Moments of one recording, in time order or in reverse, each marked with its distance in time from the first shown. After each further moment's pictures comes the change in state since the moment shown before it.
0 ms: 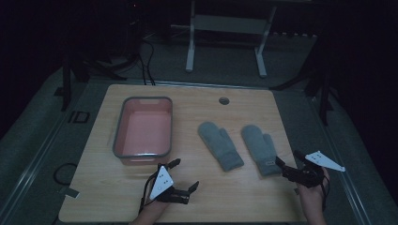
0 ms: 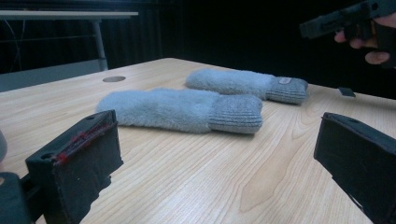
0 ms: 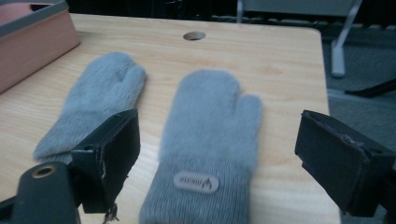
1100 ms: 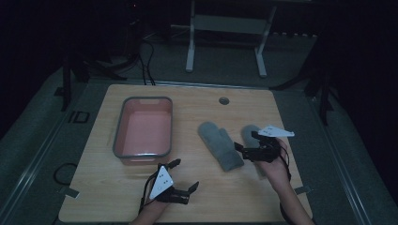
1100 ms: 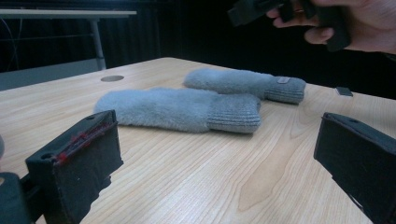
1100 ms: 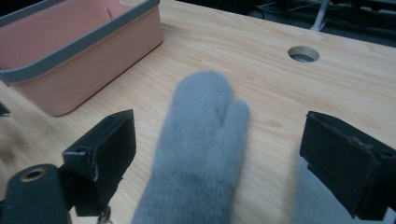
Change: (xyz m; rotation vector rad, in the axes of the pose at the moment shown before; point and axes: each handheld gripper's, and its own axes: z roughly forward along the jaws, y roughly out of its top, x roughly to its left) left arm 0.000 0.000 0.000 0.001 -0.007 0.000; right arm 0.087 0.066 0.085 0.120 0.244 -0.120
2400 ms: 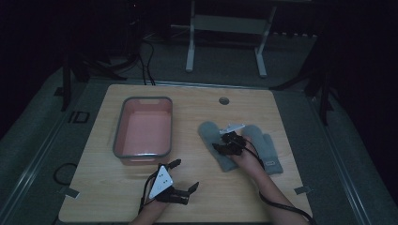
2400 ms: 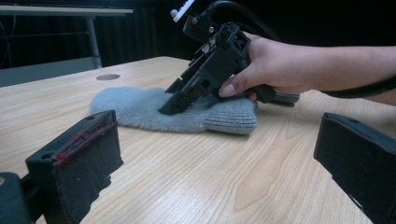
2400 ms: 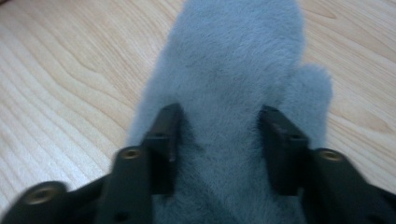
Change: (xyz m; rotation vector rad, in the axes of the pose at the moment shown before) left arm 0.001 0.000 0.000 0.003 -0.017 -0.014; right arm 0.013 -0.019 0.127 0.307 0.008 -0.145
